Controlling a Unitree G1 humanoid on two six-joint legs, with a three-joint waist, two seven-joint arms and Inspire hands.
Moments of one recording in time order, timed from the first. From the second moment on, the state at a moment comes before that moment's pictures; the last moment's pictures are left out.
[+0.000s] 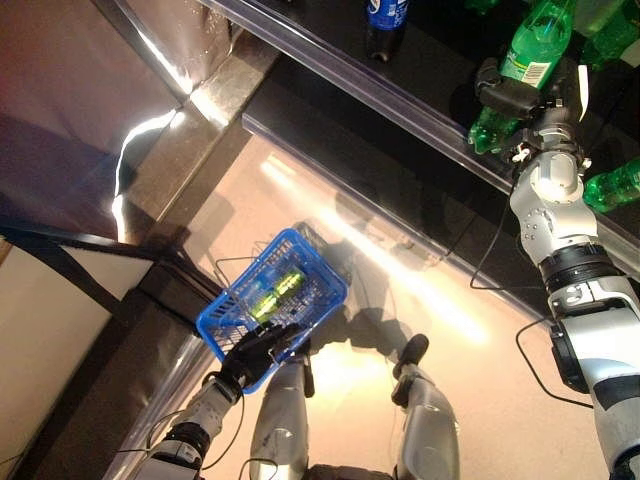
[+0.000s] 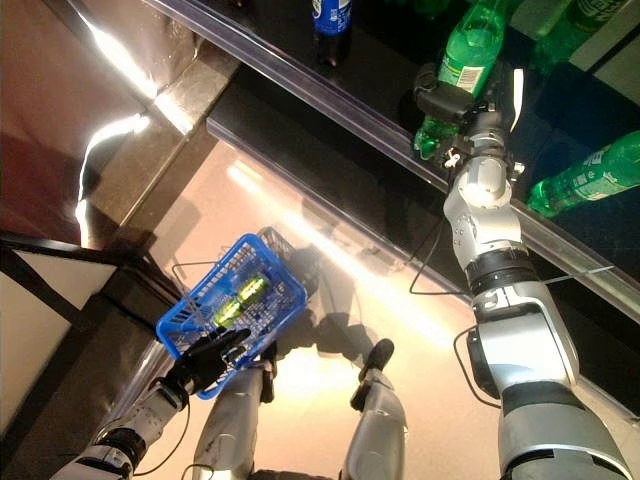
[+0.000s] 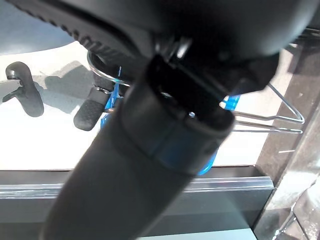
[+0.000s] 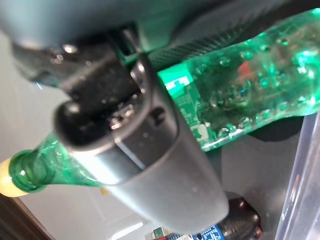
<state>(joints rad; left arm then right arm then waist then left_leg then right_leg) -0.29 0.30 -0.19 1.05 -1.05 0.02 -0.42 -1.08 -0.62 0.27 0.82 0.63 -0.18 -0.28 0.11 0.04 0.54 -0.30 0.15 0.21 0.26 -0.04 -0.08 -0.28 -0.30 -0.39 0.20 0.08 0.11</state>
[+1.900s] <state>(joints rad) 0.03 0.28 -0.08 0.72 -1.04 0.05 -0.45 -0.45 -0.55 0.21 0.17 0.46 -0.06 -0.03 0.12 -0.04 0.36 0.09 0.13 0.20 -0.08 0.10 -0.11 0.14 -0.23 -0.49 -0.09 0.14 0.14</state>
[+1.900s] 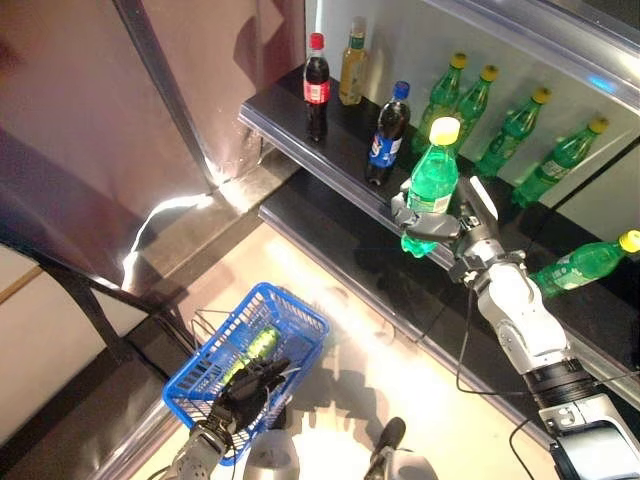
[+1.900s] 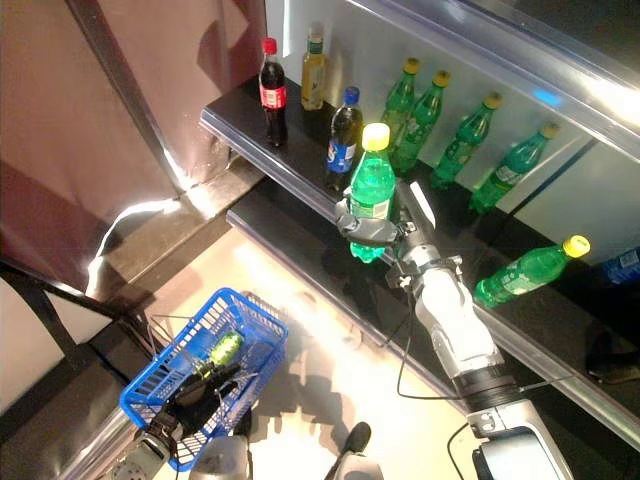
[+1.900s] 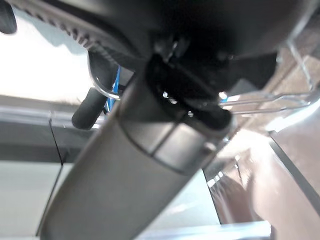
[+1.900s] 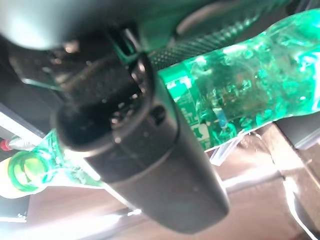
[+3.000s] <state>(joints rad) 0.04 0.43 -0.26 0.06 -1.08 0.10 -0.40 -0.41 -0.51 0.35 0.12 0.46 -0.06 -0.02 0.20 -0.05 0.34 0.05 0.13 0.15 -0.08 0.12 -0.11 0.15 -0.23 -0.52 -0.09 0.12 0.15</state>
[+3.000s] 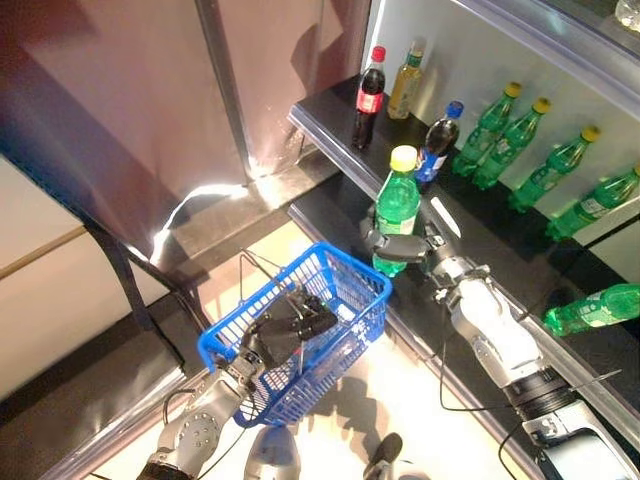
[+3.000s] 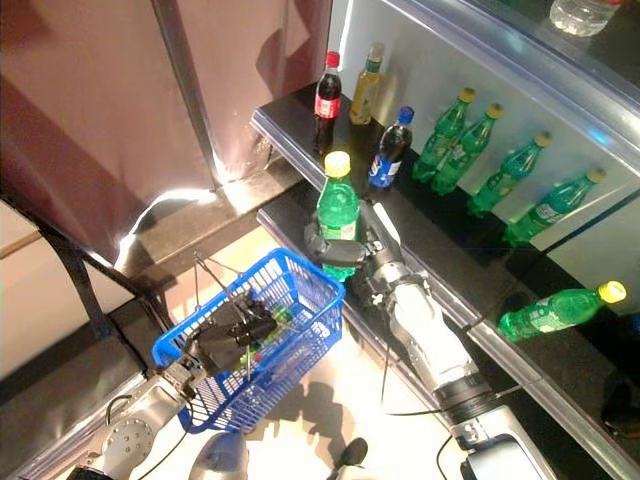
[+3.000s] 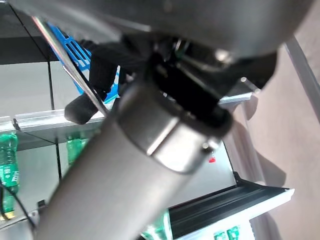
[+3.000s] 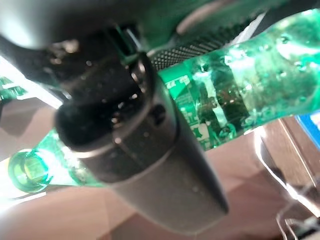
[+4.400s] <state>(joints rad) -0.04 0.54 -0.34 -0.18 -1.04 0.18 -0.49 -0.42 -0.50 0.58 0.26 0.34 -0.01 0.04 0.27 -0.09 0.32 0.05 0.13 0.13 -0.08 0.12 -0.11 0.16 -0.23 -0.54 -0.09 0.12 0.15</state>
